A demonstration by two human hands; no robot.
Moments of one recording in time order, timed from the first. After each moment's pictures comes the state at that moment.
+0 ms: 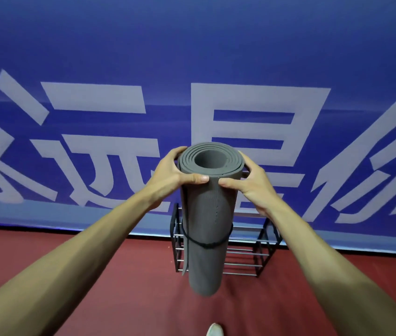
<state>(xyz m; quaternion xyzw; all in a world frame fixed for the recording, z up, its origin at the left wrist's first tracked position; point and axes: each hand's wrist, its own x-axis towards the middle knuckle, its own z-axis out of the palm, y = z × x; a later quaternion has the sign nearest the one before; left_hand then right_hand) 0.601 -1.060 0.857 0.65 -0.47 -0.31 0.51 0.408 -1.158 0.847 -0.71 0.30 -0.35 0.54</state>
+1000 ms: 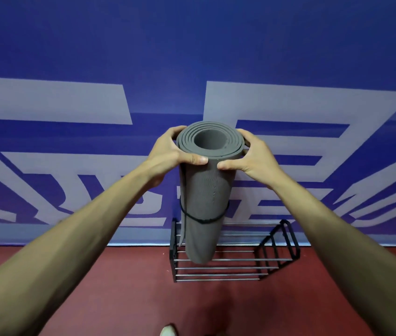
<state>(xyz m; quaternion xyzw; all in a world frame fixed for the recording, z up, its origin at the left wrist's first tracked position) 0.778 -1.270 0.832 0.63 -0.44 -0.38 0.52 0.578 -1.361 0.838 -0.79 0.39 -0.27 0.40</state>
